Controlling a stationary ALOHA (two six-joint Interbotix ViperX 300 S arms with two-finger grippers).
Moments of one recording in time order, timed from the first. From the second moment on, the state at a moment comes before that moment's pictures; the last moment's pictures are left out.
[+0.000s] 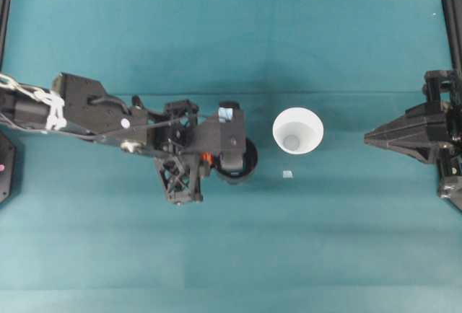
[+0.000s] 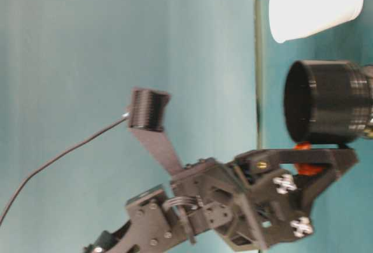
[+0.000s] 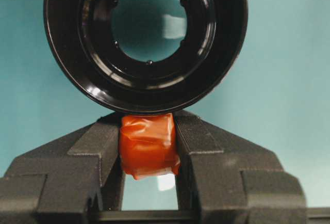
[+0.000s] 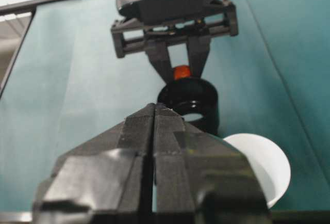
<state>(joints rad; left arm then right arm) 0.01 0.16 0.46 0.02 0.44 -0.03 0.01 -0.97 1.17 0.02 0.01 0.18</state>
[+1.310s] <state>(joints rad) 0.00 0.17 0.50 0.02 0.34 -0.04 0.01 -0.97 1.17 0.02 0.01 0.18</state>
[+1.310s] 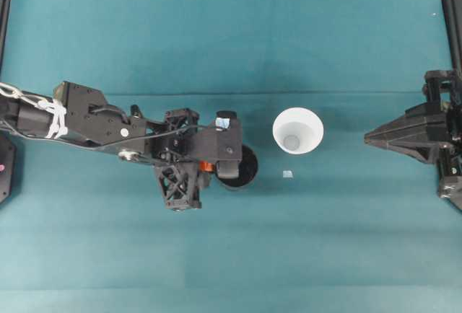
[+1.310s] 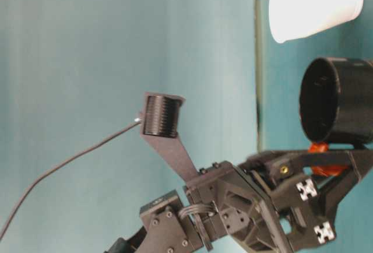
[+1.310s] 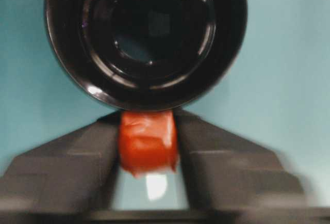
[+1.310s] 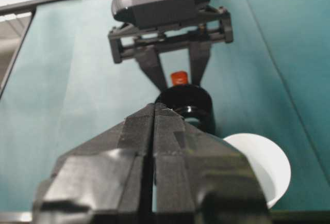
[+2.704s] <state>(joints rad) 0.00 -0.48 0.75 0.02 0.45 -0.03 0.01 -0.97 1.17 0.02 0.02 0.18</state>
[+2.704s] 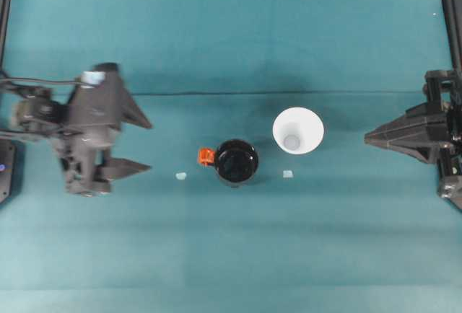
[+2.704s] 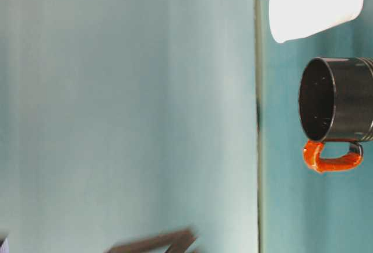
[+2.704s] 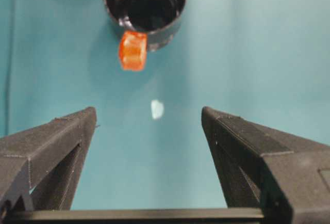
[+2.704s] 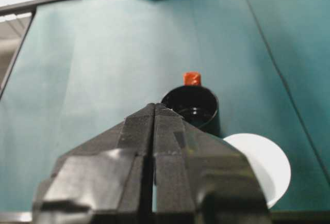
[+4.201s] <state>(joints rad) 0.00 -0.53 0.77 0.02 0.45 -0.04 -0.21 -0.67 0.82 0.02 0.76 0.39</state>
